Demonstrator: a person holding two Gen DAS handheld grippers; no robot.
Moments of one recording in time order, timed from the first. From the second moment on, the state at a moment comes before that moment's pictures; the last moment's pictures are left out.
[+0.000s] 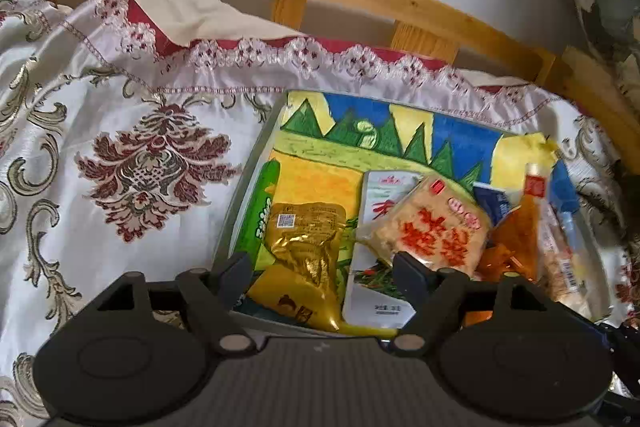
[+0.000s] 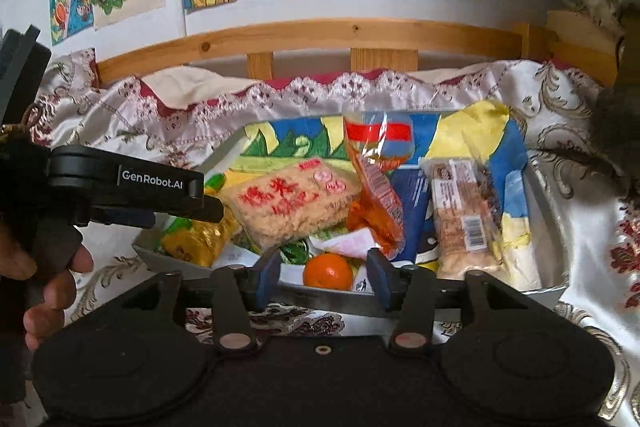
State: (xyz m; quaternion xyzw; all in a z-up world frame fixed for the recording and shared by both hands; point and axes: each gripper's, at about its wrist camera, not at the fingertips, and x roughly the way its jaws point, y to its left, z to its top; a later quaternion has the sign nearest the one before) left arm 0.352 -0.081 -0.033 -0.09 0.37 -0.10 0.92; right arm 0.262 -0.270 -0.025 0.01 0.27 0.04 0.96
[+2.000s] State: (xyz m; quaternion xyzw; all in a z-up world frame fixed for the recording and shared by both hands) left arm 0.059 -0.029 0.011 -0.02 0.24 -0.05 0.97; right arm -0.002 -0.268 0.027 0.05 0.17 0.00 0.98
